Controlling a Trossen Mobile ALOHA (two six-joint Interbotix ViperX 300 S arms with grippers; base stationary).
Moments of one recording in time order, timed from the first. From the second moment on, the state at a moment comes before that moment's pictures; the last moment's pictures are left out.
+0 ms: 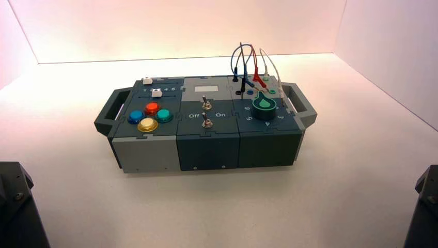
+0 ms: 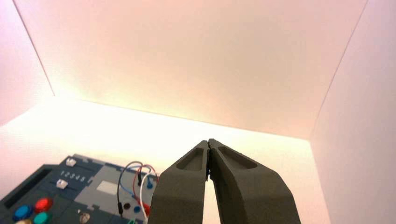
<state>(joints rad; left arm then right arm) 0.30 -1.09 0.93 -0.02 0.27 0.02 0.34 -1.31 1.14 -0.06 0.36 0.04</state>
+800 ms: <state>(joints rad) 0.57 -0.75 0.62 -0.04 0.45 0.01 0.37 -1.28 1.14 -0.06 0.37 0.04</state>
